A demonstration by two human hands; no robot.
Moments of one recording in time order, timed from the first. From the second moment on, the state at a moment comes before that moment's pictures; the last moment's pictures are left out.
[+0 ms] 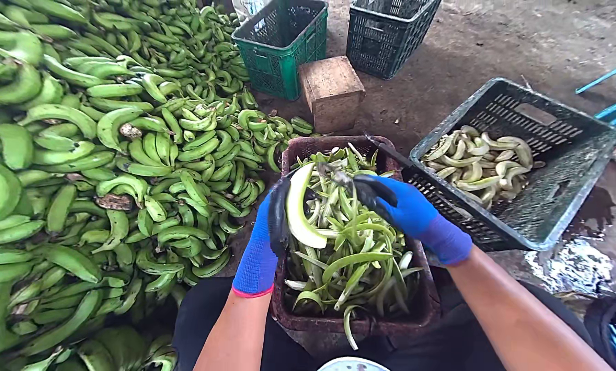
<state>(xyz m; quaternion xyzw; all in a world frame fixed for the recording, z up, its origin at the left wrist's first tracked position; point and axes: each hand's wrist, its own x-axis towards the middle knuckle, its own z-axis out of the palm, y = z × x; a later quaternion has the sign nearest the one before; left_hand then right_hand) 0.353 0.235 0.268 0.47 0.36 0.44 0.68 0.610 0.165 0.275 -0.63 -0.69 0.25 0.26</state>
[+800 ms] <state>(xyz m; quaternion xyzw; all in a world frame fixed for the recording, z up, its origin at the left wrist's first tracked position) 0.453 0.243 0.274 0.46 0.40 0.36 0.71 0.699 0.161 0.333 -0.41 -0.34 0.25 0.81</state>
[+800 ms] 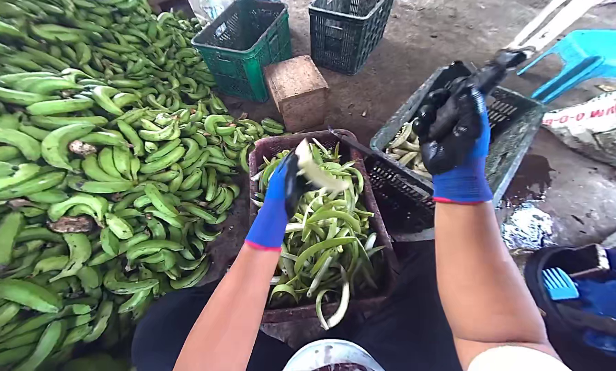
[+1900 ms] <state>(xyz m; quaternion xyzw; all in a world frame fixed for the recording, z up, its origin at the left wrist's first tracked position) 0.409 0.194 0.269 0.95 0.27 0.02 0.15 0.747 0.109 0.347 -0.32 -0.18 0.25 0.90</state>
